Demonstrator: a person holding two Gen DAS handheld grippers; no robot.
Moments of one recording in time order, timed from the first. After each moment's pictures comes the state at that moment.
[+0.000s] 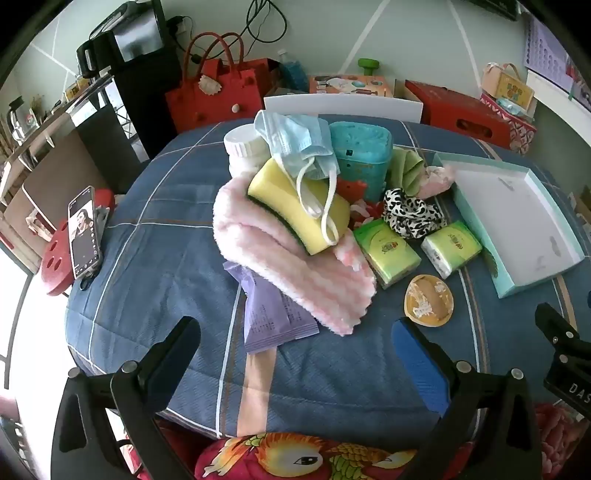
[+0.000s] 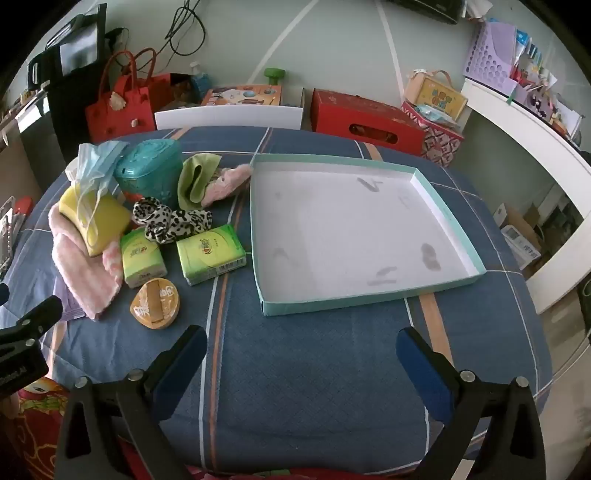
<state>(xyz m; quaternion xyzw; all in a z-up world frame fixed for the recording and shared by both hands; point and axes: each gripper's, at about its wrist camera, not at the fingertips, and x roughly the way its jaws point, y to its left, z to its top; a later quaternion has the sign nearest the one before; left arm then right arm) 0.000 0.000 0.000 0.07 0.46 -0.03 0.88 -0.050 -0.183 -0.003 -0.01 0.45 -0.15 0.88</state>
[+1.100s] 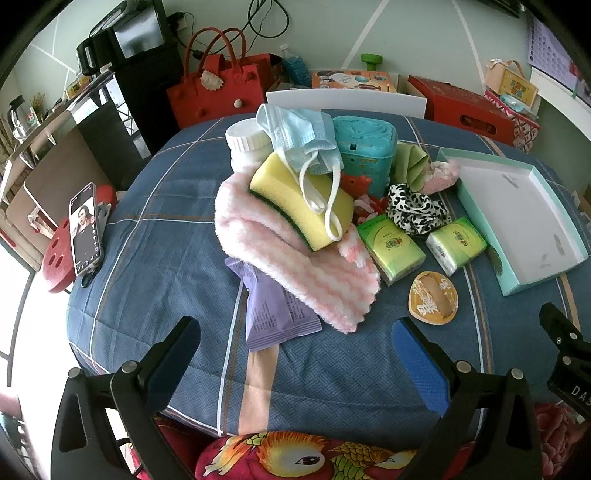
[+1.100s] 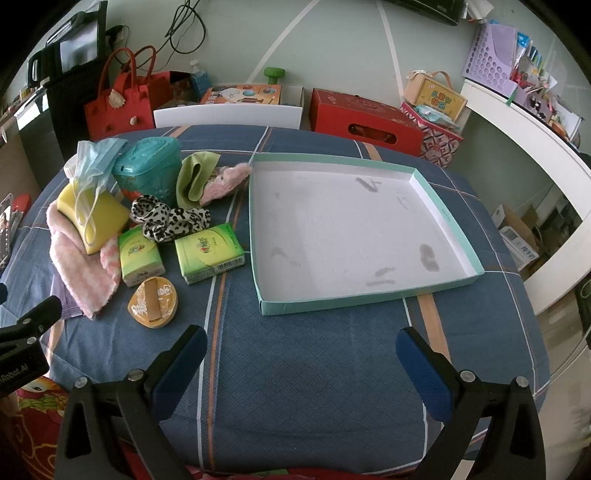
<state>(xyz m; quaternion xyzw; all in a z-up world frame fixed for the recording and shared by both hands) 0.001 0.001 -0.003 0.07 0.47 -0.03 0.88 -0.050 -0.182 -0.003 -0.01 0.45 -0.15 0.88</state>
